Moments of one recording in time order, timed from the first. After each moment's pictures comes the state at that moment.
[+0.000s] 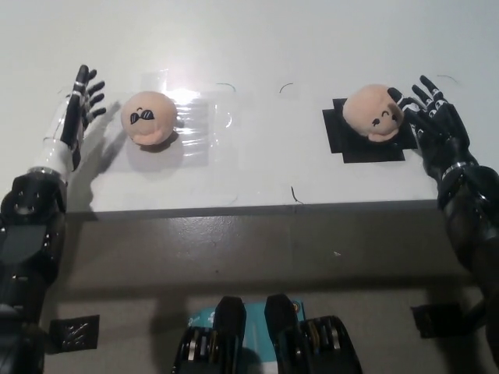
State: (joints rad) left_arm -0.88 0.34 0.11 1.13 -0.03 -0.35 -0.11; right_arm -1.00 -0.21 -0.30 1.36 0.27 -0.29 0.18
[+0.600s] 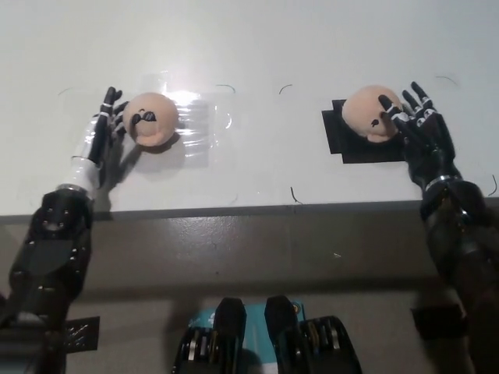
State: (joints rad) left_arm -0.87 0.26 0.08 1.17 -0.03 -0.39 -0.08; right_arm -0.97 -0.14 -0.32 1.36 0.31 -0.34 0.19
